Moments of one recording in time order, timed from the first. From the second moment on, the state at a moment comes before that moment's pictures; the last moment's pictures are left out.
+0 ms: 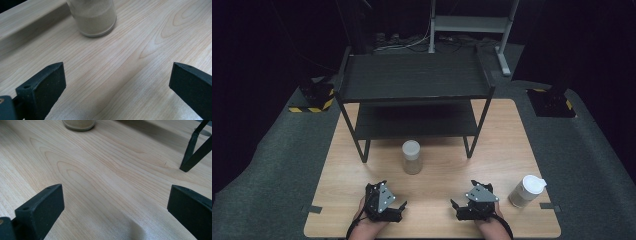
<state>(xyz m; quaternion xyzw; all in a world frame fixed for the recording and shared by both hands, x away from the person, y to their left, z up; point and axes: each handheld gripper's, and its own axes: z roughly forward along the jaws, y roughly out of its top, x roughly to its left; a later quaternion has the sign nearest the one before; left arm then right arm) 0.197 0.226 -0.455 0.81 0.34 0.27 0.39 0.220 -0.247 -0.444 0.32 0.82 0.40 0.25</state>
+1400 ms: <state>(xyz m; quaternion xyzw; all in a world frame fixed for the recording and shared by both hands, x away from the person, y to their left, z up) 0.205 0.252 -0.422 0.74 0.36 0.25 0.51 0.222 -0.247 -0.443 0.32 0.83 0.40 0.25</state>
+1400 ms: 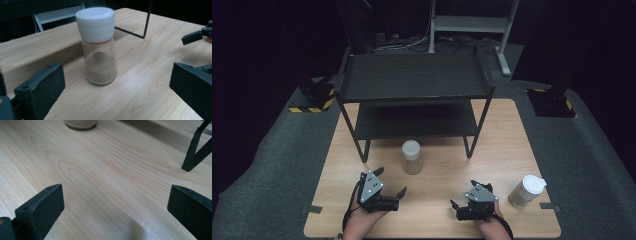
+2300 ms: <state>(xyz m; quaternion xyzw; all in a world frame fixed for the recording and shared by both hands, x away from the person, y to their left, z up) 0.256 0.221 -0.433 0.72 0.39 0.25 0.52 0.223 -0.249 -0.443 0.32 0.82 0.40 0.24</state>
